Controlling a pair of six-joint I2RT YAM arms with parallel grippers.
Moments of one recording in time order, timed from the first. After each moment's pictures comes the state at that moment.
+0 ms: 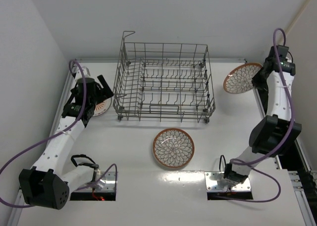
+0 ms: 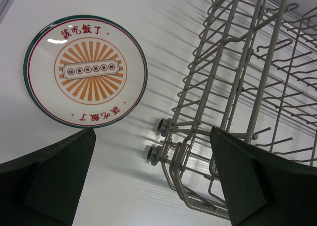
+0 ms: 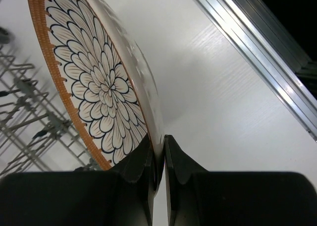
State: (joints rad) left arm -0.14 1.07 0.95 -0.39 -0.28 -0.50; right arm -0.37 1.68 1.66 -0.93 0.13 0.43
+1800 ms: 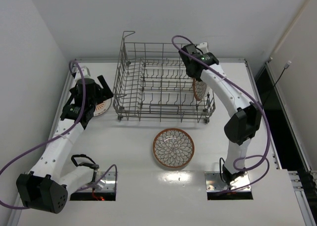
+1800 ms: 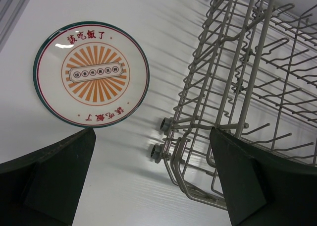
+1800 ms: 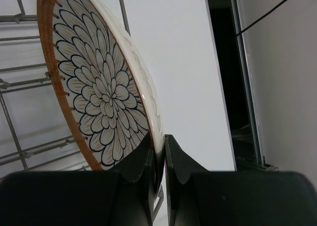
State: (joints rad) left arm -0.16 1.03 0.96 -0.42 -0.32 -0.47; right arm 0.44 1.90 1.93 -1.11 0.84 0.30
